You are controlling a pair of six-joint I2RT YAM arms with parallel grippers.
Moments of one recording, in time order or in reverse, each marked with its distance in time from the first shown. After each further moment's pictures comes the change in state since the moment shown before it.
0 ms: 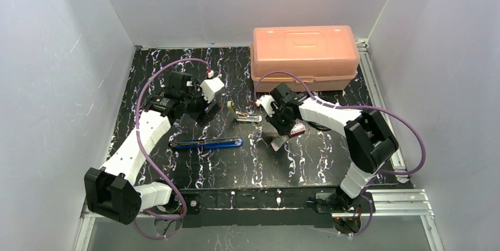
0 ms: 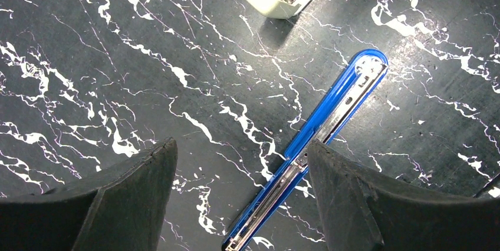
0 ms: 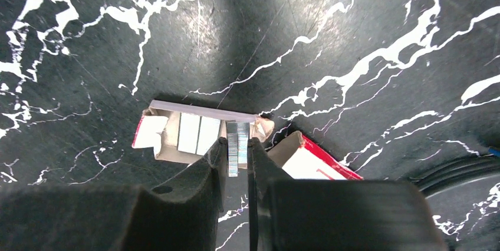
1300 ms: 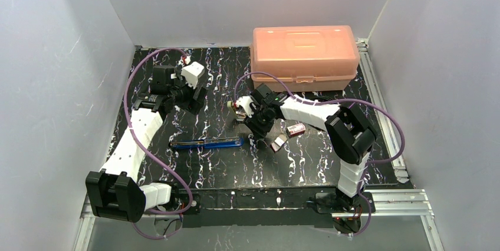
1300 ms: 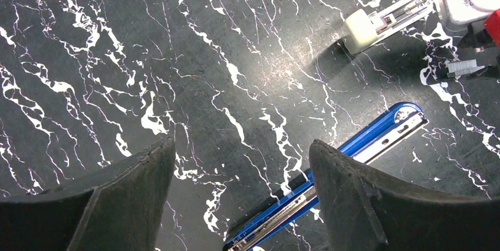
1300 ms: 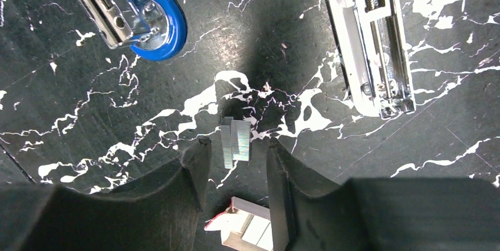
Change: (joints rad) left arm 0.164 0.003 0.020 0.101 -0.013 -0.174; right arm 0.119 0.164 0.165 0.084 -0.171 0.045
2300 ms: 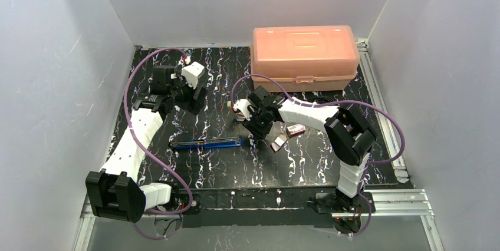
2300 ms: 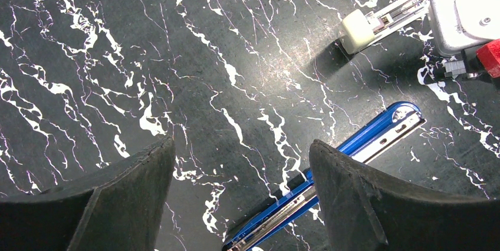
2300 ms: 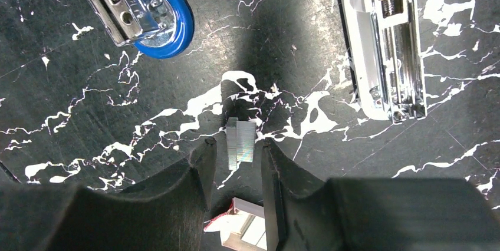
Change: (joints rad) left arm 0.001 0.000 0.000 -0.001 0.008 0.001; right arm 0.034 -0.010 -0.008 0.002 0.038 -0.029
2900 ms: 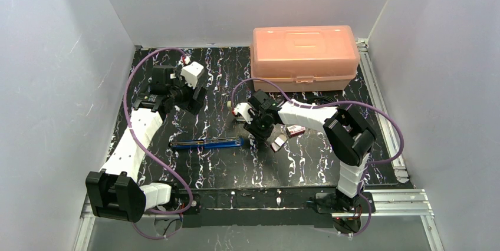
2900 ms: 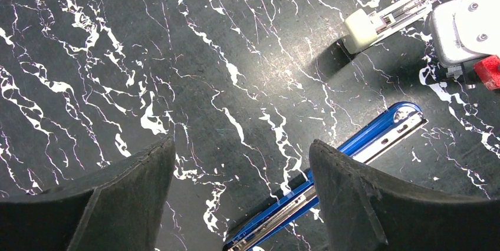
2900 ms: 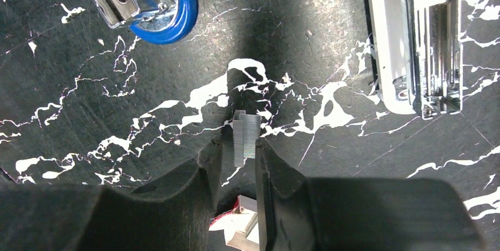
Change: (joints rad) left arm 0.005 0.000 0.000 0.000 0.001 0.000; right arm 0.013 0.000 -0.032 0.000 0.018 -0.005
